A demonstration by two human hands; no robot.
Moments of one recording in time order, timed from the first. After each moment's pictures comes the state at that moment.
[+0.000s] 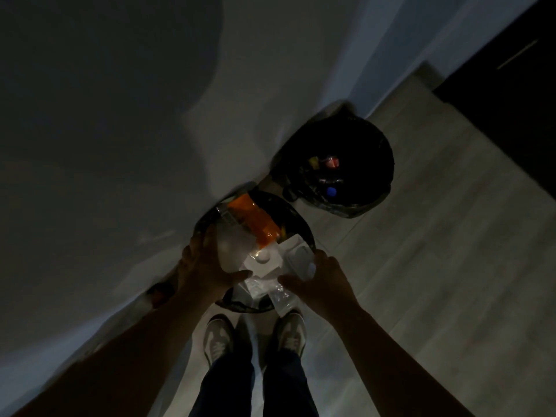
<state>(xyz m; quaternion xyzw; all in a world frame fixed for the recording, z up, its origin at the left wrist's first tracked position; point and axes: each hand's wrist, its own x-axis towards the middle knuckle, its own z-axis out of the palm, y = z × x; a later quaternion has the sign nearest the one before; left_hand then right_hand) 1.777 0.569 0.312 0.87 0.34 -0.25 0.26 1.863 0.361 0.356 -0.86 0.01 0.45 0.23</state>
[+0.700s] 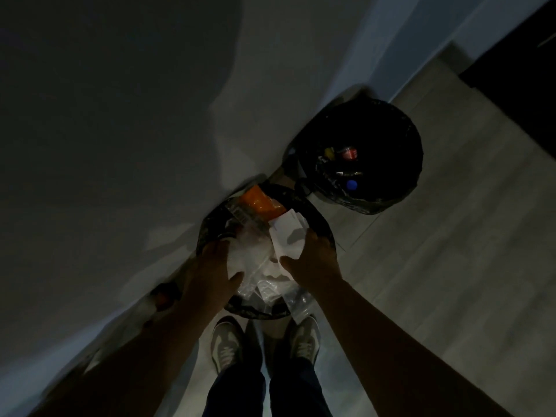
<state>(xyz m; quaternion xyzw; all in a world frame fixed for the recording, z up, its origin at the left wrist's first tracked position) 1.755 0.577 0.264 0.90 0.27 -0.21 0.27 1.867 0.418 0.273 -0.90 -0.03 0.40 0.16</state>
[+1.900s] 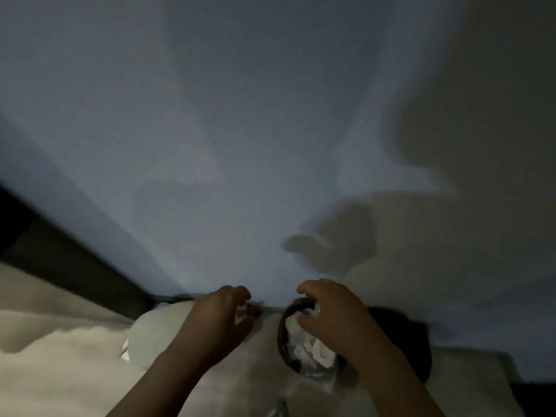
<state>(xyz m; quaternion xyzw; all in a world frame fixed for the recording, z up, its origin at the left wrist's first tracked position) 1.578 0.465 0.845 0.83 0.52 0.05 0.21 1.786 0.424 0.863 -0.69 -0.65 0.31 0.09</state>
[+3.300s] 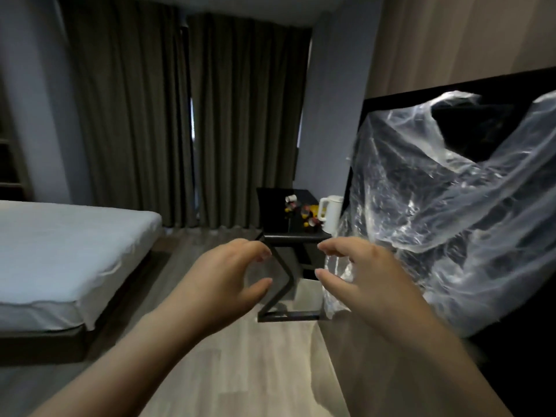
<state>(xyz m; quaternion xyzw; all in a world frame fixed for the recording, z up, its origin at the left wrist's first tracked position) 0.942 0.107 1.121 0.41 0.86 0.24 -0.19 1.038 0.303 1.139 -0.03 -0.95 0.17 0.28</state>
